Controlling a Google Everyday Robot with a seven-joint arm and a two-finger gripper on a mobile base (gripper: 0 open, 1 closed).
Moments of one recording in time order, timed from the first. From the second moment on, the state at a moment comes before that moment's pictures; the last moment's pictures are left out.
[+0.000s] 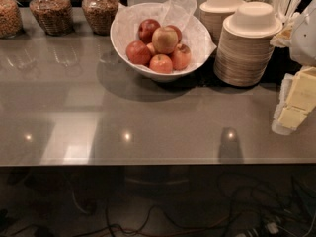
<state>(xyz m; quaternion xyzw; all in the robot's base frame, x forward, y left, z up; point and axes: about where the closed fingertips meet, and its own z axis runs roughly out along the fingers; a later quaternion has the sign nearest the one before) 0.438 -0.217 0.976 -0.60 0.78 -0.03 0.16</state>
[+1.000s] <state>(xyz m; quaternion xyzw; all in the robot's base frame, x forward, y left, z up) 0.493 -0.201 0.980 -0.56 0.78 -0.01 0.27</state>
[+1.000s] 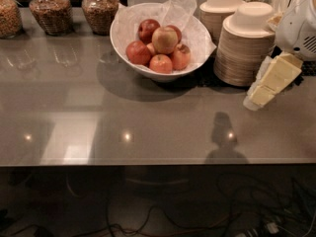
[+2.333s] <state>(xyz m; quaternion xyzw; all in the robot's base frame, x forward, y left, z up) 0.617 -0.110 0.983 -0.56 0.74 0.01 0.37</state>
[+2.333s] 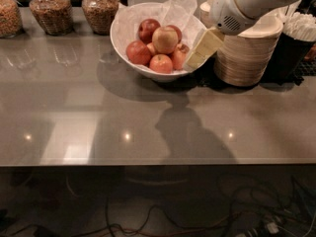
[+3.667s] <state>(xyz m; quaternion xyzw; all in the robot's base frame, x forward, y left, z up) 0.673 -0.075 0.962 -0.56 0.71 0.03 0.44</state>
